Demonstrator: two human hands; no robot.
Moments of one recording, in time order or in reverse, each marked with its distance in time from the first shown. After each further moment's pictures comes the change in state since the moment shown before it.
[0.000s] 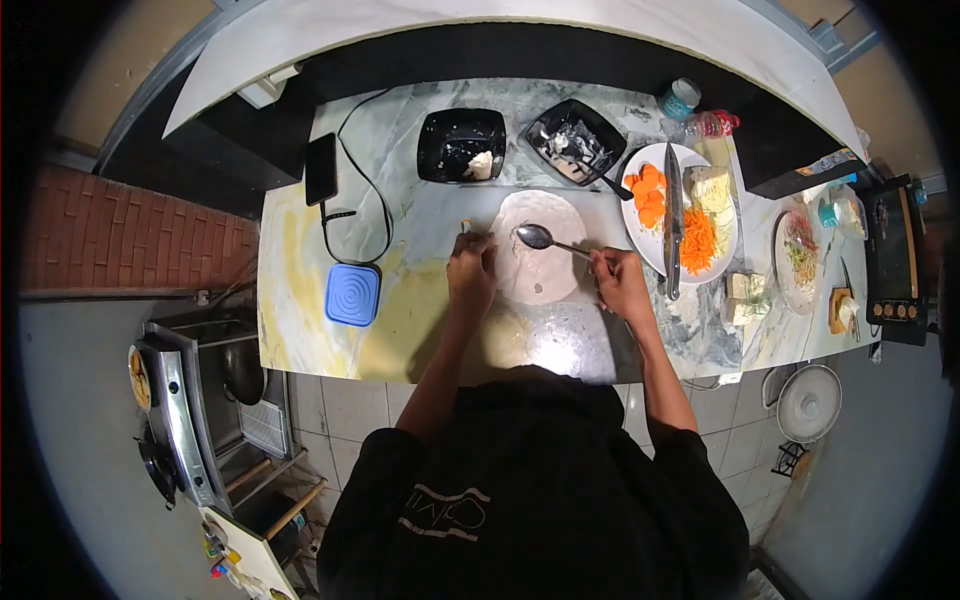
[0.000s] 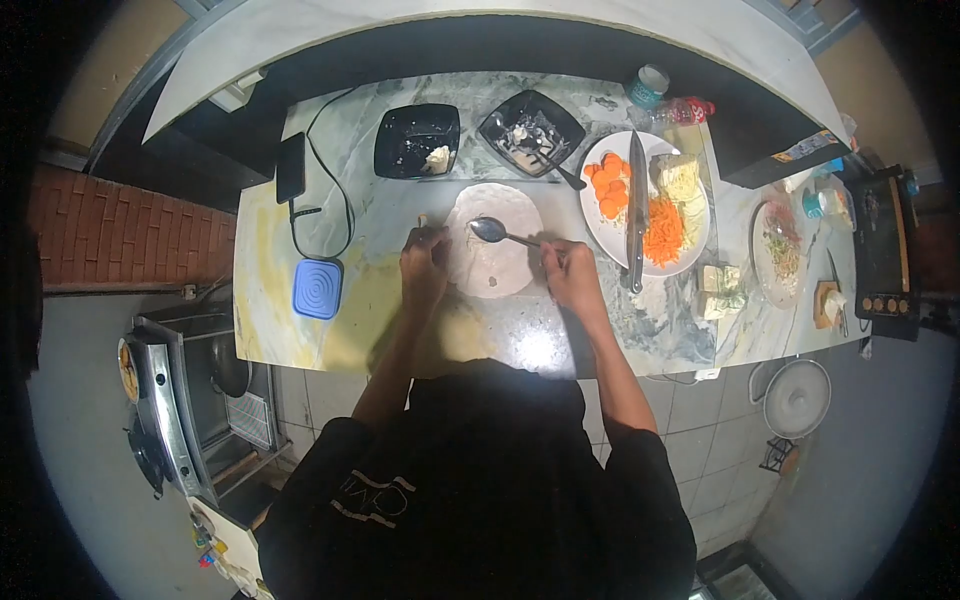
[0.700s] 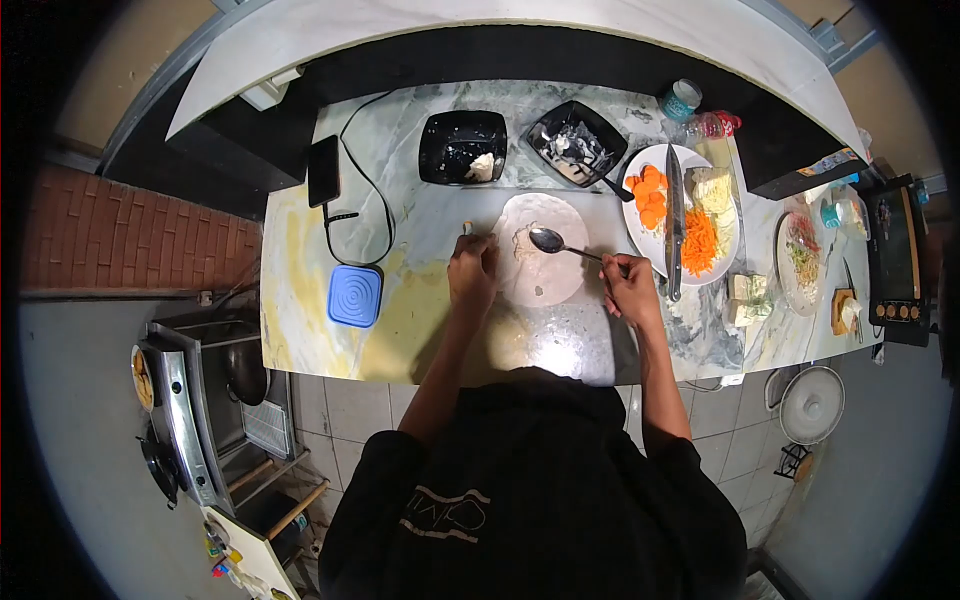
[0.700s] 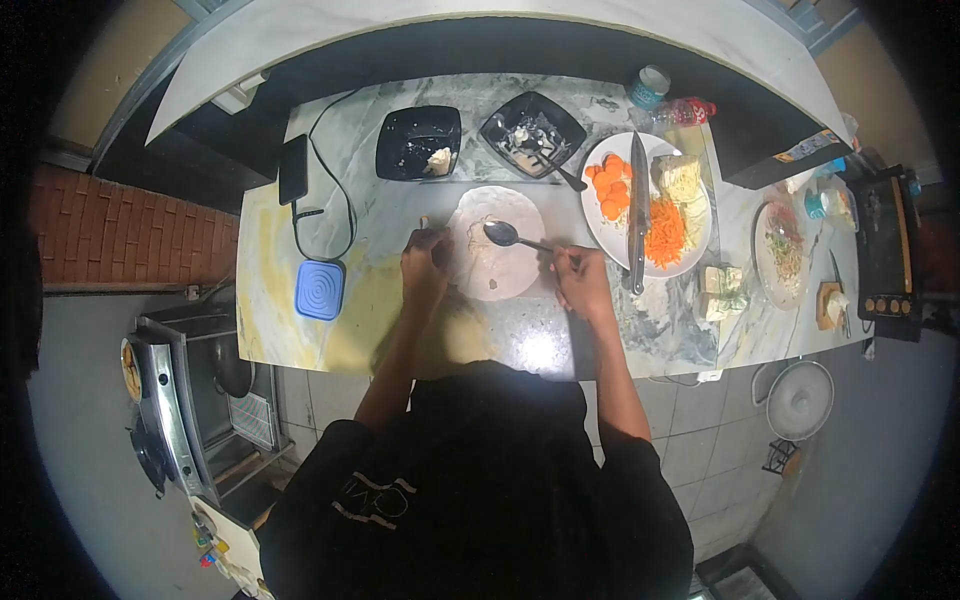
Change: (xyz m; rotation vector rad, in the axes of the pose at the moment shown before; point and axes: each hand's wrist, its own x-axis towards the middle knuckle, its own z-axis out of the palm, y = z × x) left_hand -0.002 -0.009 0.005 -0.011 0.030 0.027; right_hand -0.010 0.000 -0.005 0.389 -0.008 0.142
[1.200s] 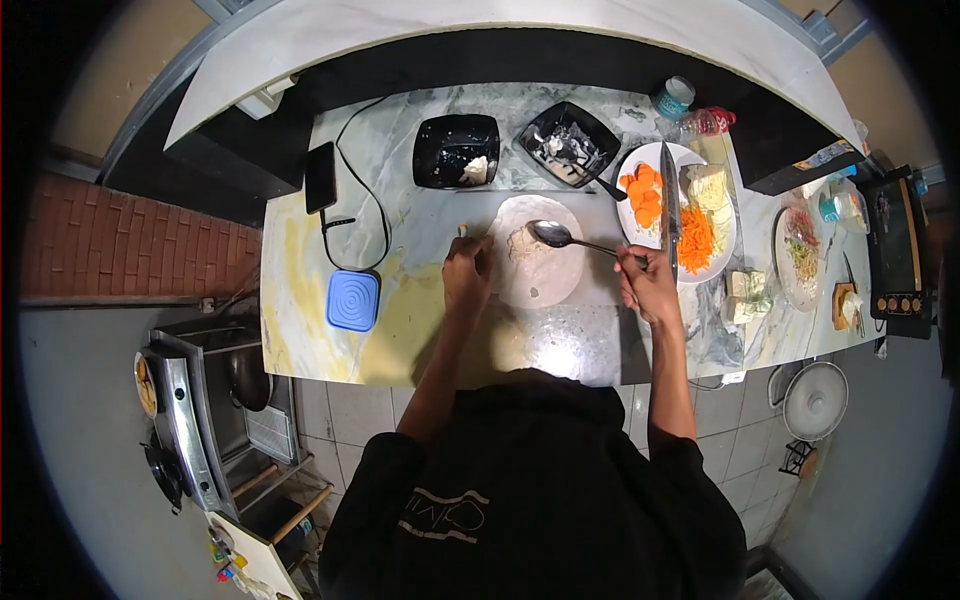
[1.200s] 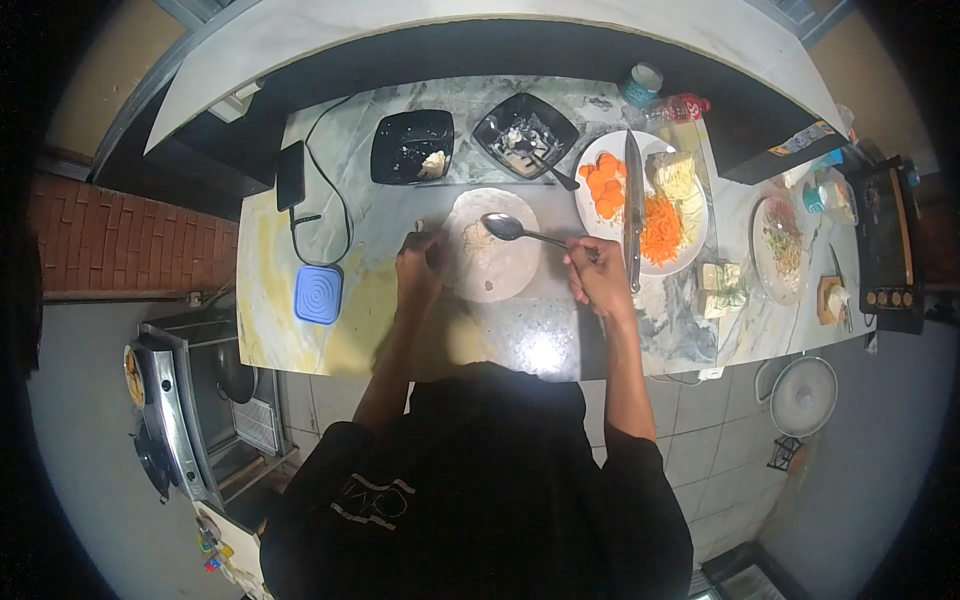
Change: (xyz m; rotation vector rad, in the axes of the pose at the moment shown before) left_hand 0.007 0.005 -0.007 0.069 -0.107 -0.062; right_hand -0.002 -0.015 -0.019 0.206 0.067 0.014
